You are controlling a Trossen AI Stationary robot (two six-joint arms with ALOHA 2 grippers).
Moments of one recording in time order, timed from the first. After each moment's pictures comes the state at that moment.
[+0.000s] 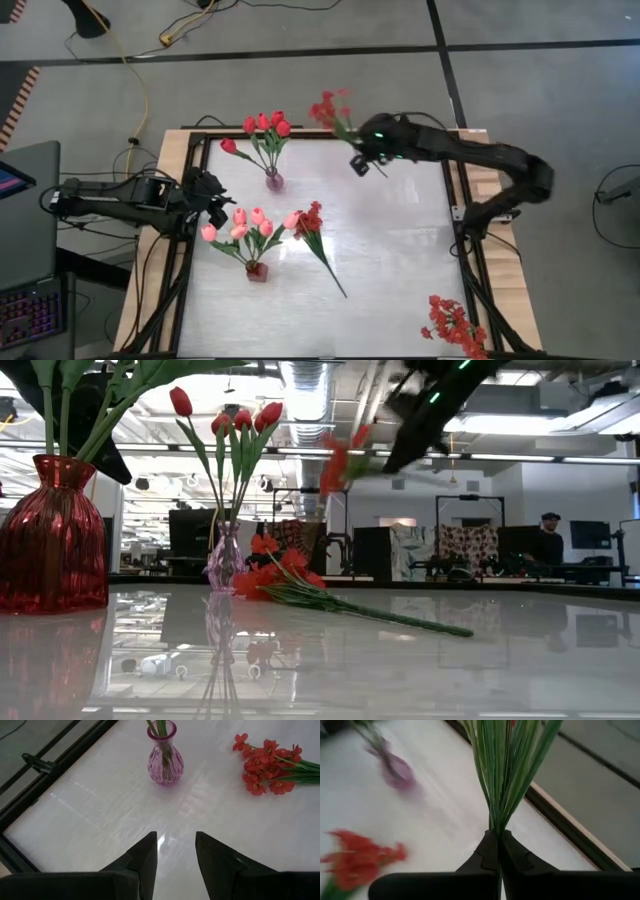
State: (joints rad) left arm -0.04 0.60 0.66 -1.01 -0.48 -0.50; right arm -0.40 1.43 1.22 -0.53 0.19 0.18
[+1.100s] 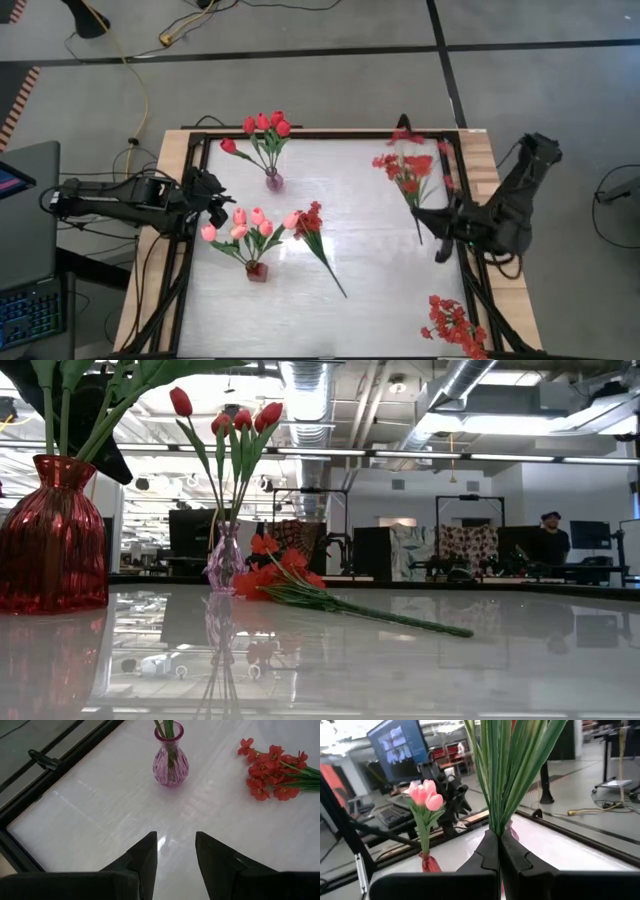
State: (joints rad) left arm -0.04 0.60 0.66 -1.01 -0.50 -0.53; right arm 0.96 0.76 0.66 0.00 1.38 0.37
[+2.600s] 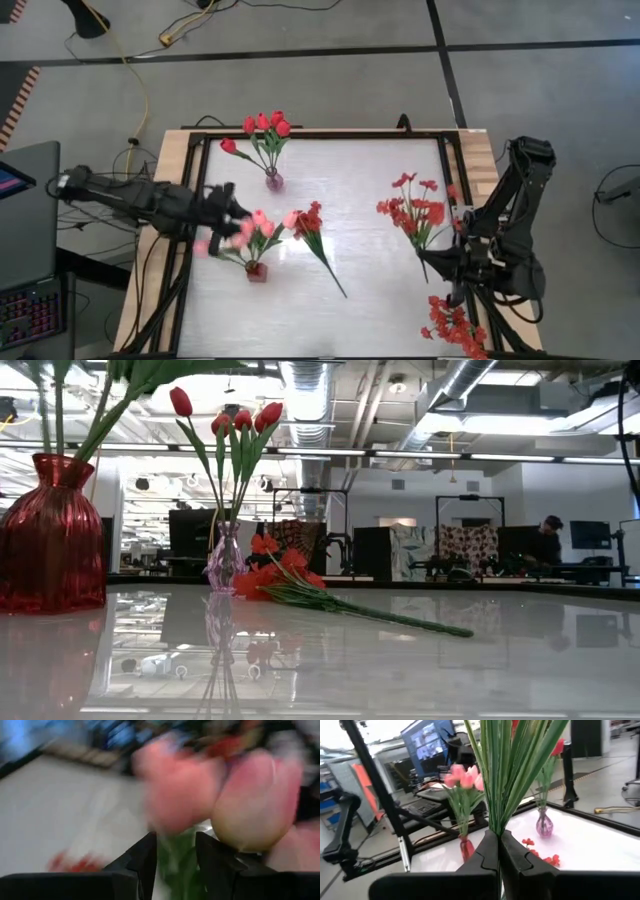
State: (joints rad) left arm -0.27 0.68 0.67 -0.24 -0.14 -0.36; right arm 1.21 1.05 0.68 0.32 1.54 0.35
